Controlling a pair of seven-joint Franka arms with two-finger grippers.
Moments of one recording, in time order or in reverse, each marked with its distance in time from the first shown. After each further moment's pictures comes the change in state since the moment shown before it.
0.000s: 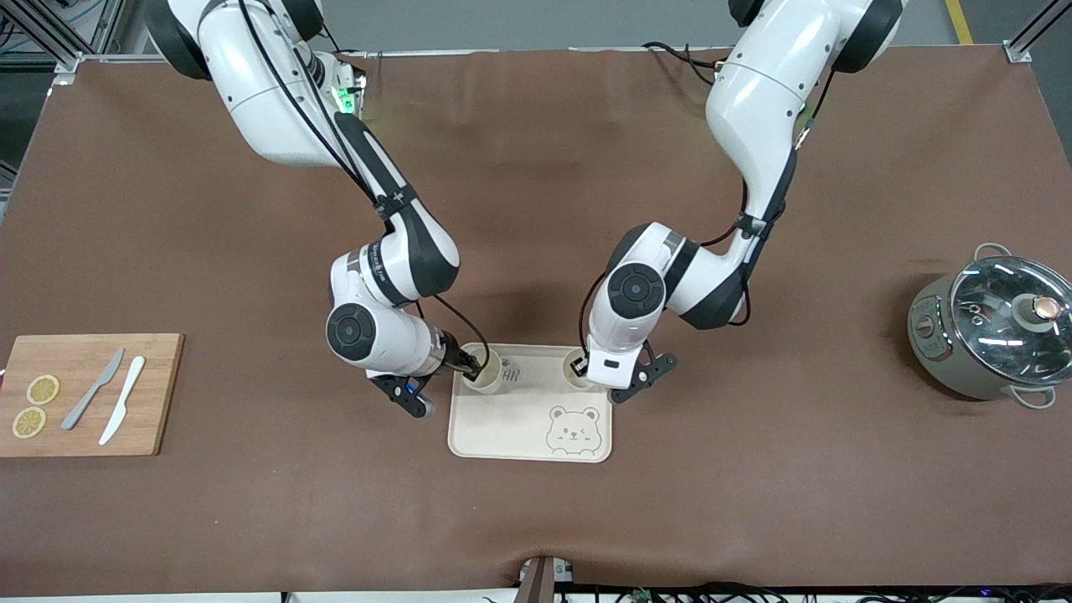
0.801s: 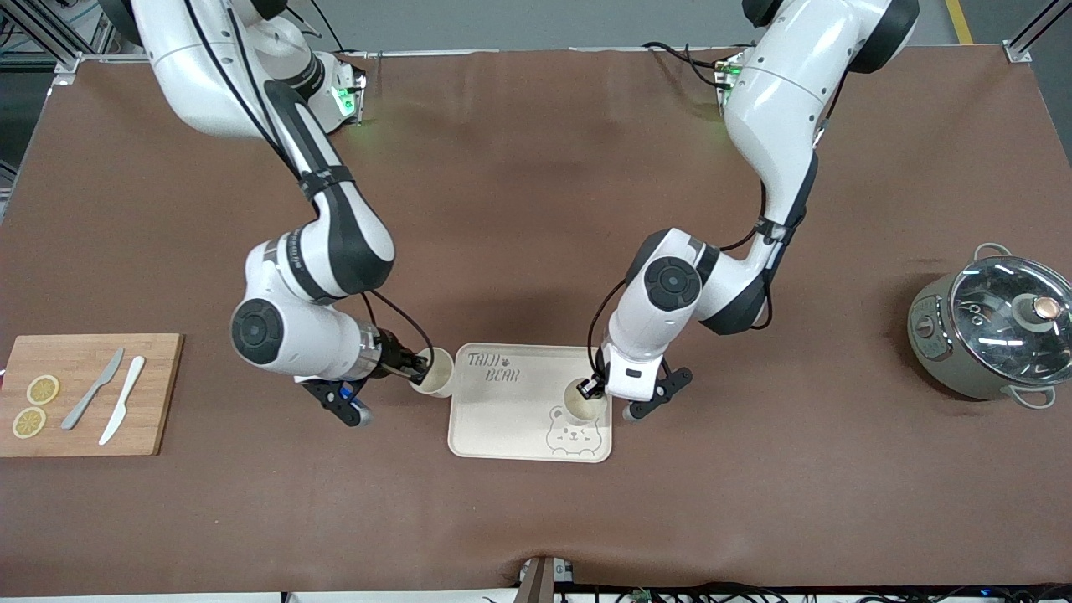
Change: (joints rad) left arm 0.051 -0.004 -0.039 -0.033 0.000 0.230 0.008; right arm -0.090 -0.119 0.001 -0.001 -0.012 -0.132 -0.054
